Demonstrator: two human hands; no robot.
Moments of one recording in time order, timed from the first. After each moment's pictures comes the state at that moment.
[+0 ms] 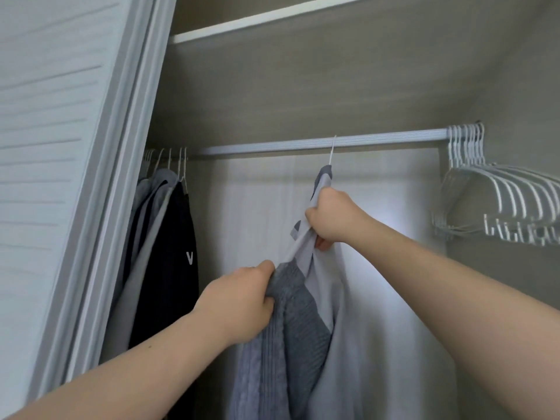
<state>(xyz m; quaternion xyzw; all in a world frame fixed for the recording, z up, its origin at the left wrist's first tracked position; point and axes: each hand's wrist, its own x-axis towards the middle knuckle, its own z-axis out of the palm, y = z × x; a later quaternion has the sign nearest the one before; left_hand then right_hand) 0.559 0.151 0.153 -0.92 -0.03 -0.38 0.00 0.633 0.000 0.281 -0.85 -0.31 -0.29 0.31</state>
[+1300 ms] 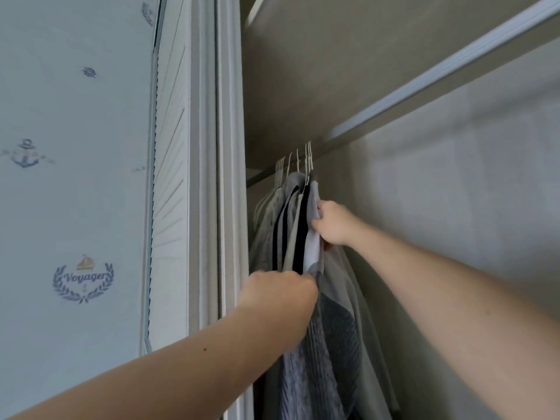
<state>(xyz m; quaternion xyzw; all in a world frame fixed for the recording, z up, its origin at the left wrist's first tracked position) 0.528 0.270 0.180 -0.87 -0.30 -0.19 0.34 0.730 0.316 0.275 -0.68 -0.59 -0.14 0.41</state>
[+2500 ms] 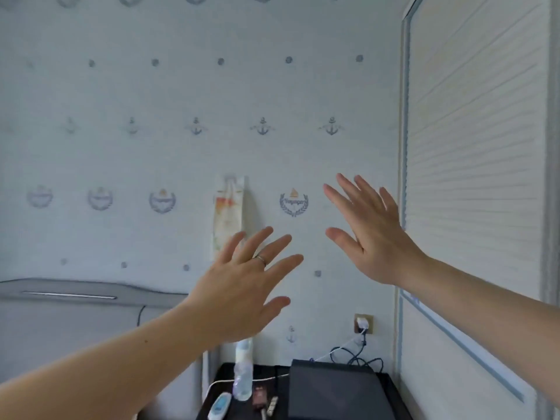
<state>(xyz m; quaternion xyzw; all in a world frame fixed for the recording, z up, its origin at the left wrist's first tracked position) -0.070 0.016 0.069 -0.77 -0.51 -0.14 0.36 0.183 0.092 0.122 -0.35 -0.83 -0.24 0.35</state>
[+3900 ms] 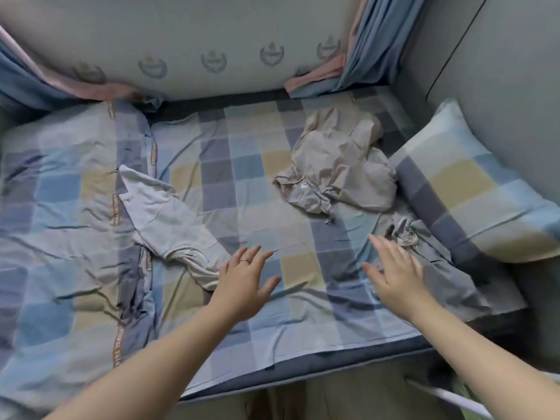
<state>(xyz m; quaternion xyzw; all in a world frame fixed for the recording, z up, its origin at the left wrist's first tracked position) -0.611 -0.294 -0.479 -0.08 -0.97 -0.17 -0.18 -0.592 0.028 -0.460 -0.04 -0.97 0.18 -0.14</state>
